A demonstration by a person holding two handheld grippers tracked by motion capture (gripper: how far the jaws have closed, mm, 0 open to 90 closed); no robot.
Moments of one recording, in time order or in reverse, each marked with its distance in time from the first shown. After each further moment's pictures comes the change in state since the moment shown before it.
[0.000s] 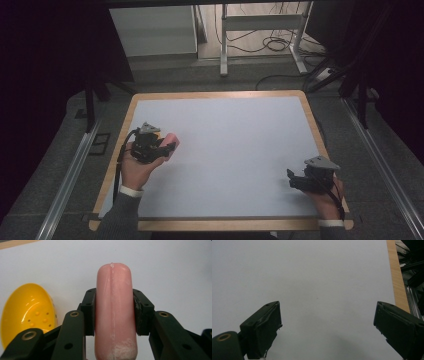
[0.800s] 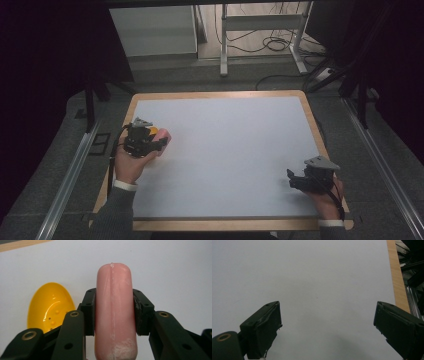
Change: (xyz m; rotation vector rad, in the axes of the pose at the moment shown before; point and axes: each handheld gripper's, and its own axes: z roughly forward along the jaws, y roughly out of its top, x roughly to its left) left arm 0.024 0.006 -0.001 0.015 0.049 -0.028; right arm 0.000 0.000 0.000 0.002 -0.001 0.001
